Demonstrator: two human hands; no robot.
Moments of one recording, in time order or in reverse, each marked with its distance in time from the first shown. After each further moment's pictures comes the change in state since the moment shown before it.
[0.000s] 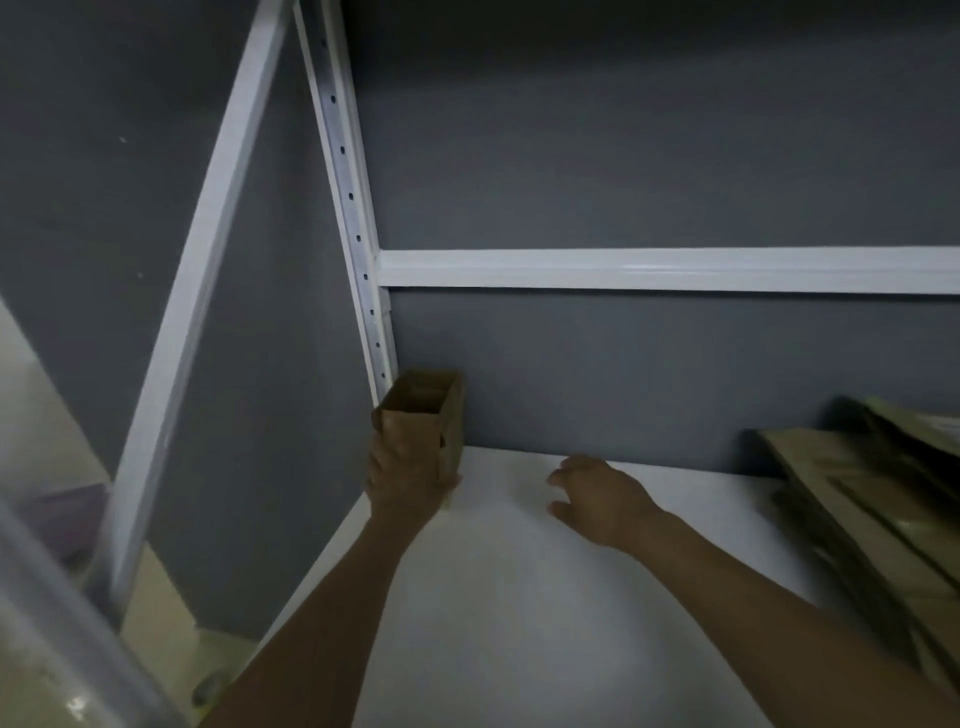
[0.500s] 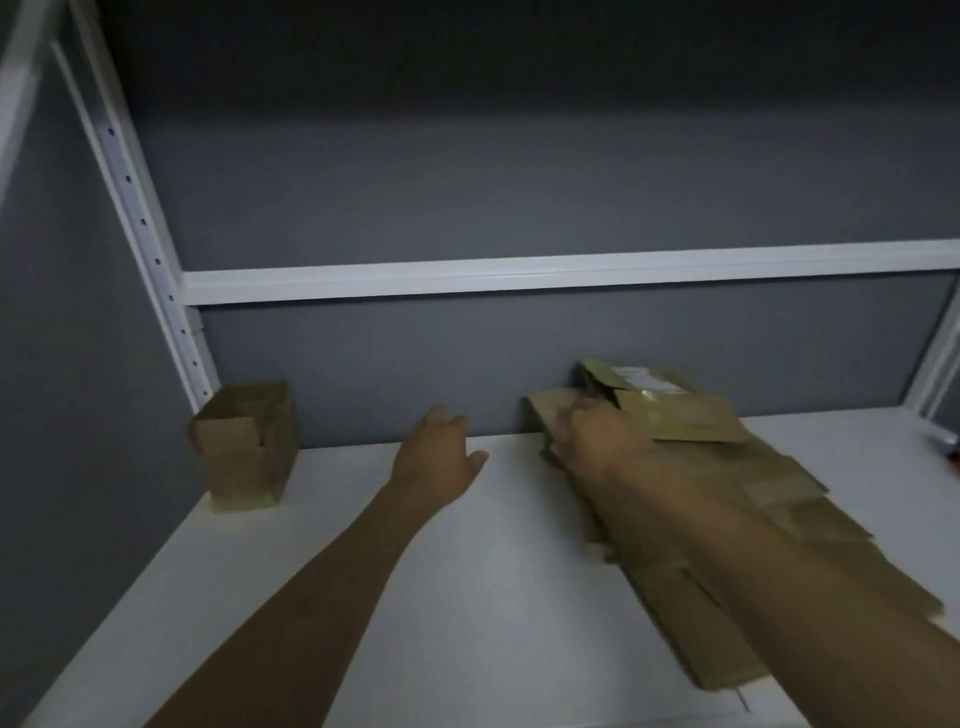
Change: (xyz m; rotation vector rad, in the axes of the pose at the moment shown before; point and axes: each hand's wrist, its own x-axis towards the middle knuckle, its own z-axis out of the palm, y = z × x) left_hand -0.184 0.181 0.041 0.207 -0.272 0.730; right_hand -0.211 0.123 -0.084 -0.172 0.199 0.386
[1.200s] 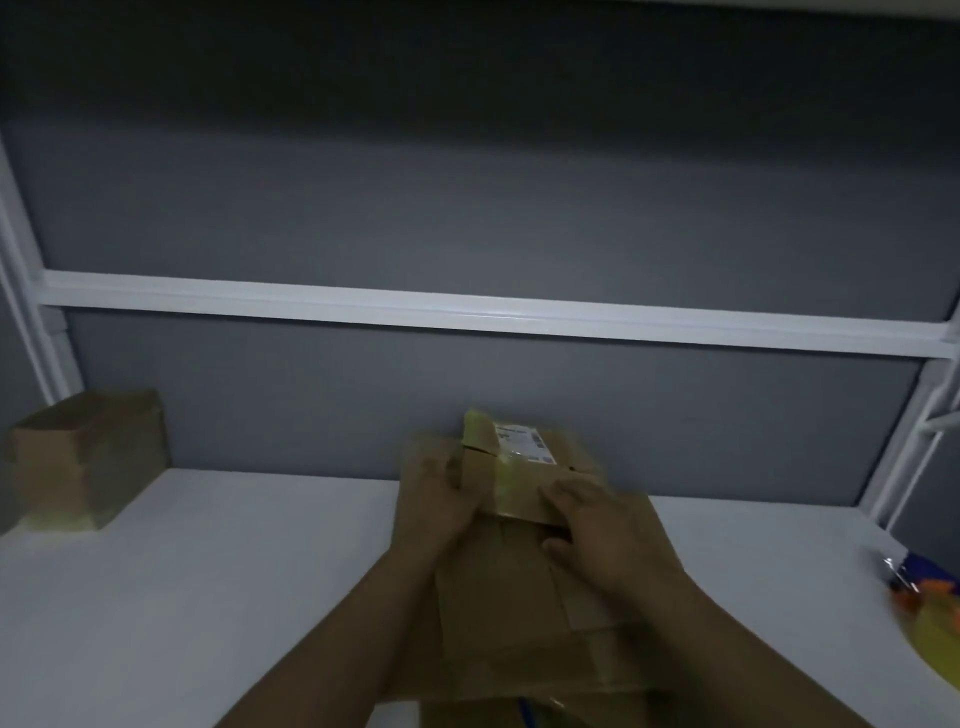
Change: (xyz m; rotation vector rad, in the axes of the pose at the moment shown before) left_hand 0.104 0.211 0.127 -0.559 0.253 -0.234; right_hand 0.000 0.258 0.041 0.053 0.043 -0.226
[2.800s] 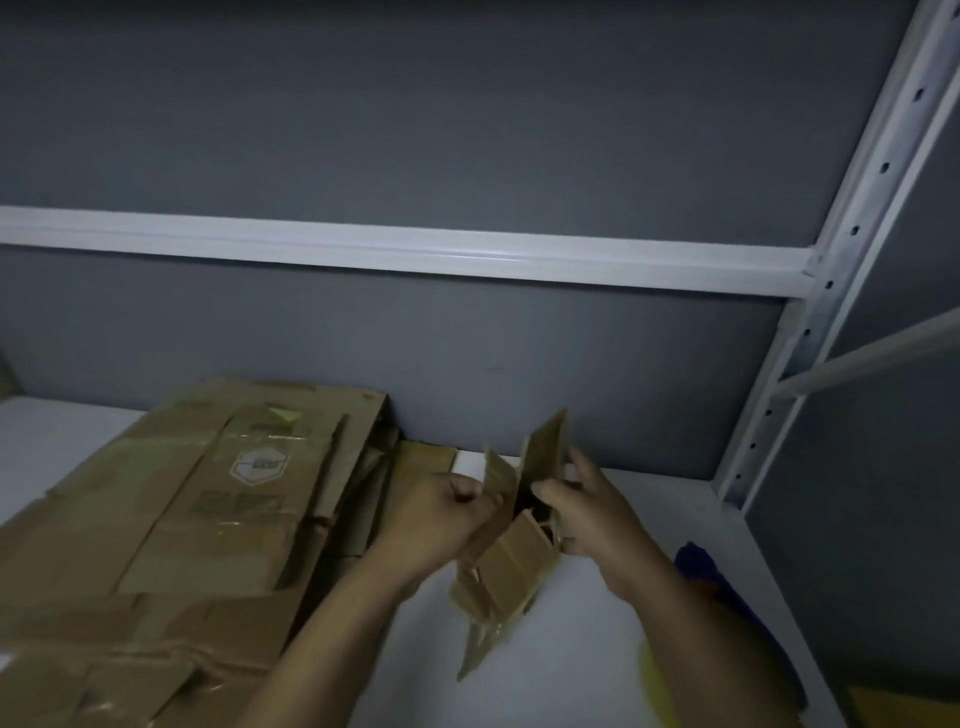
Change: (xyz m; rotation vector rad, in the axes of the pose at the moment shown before) left_hand -0.059 0.255 0.299 -0.211 -0.268 -0.293; right_hand -0.074 0.358 0.009 1.330 -0.157 0.378
